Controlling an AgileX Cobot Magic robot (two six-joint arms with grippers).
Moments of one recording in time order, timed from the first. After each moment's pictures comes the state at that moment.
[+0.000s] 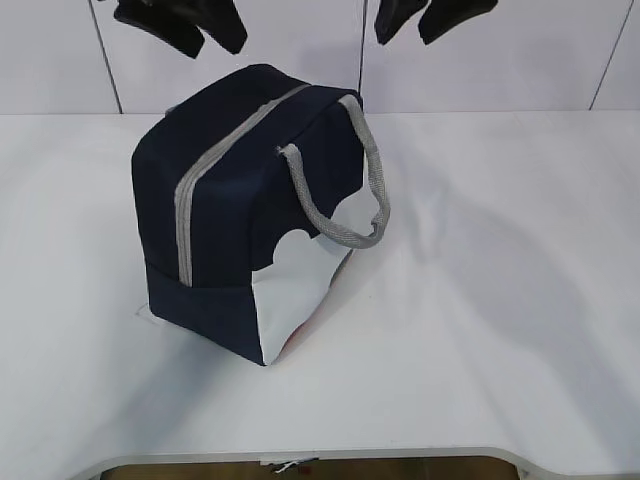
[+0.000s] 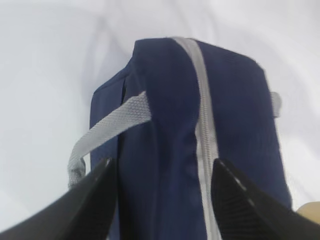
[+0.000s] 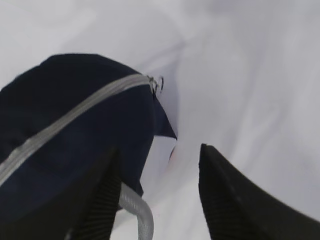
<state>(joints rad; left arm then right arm) -0.34 2.00 -2.11 -0.40 1.25 0.16 0.32 2.01 -2.20 0.12 1.26 0.08</state>
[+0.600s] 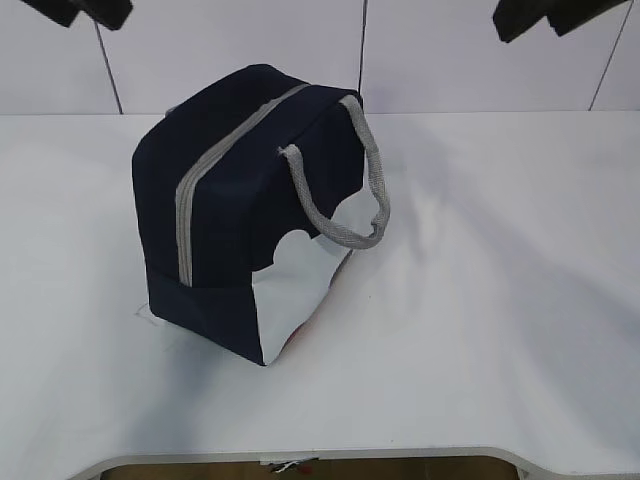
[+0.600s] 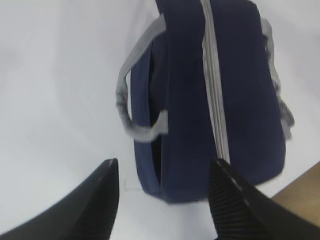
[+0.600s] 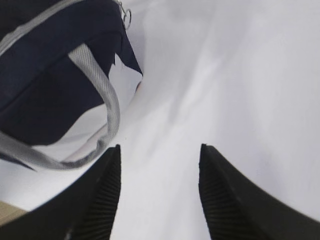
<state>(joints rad) -0.34 1.59 -1.78 -0.23 1.25 0.15 0.32 1.54 -1.73 0.03 1.26 0.05</state>
